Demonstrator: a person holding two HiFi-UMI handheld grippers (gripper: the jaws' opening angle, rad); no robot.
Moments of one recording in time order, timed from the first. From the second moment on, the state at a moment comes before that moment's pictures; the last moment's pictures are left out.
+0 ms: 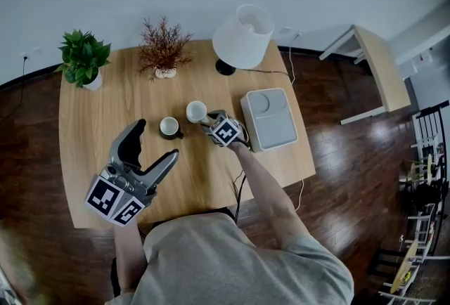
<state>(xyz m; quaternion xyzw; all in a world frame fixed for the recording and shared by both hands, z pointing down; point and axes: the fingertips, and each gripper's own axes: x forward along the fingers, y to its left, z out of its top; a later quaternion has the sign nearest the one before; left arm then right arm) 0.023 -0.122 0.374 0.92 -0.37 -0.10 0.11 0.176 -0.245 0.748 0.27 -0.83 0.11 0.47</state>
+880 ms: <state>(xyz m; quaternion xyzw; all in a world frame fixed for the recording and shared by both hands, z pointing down) 0.026 -0.123 0.378 0.92 -0.35 -0.10 0.13 0.276 -0.261 0.650 0.43 -0.83 0.19 0.29</state>
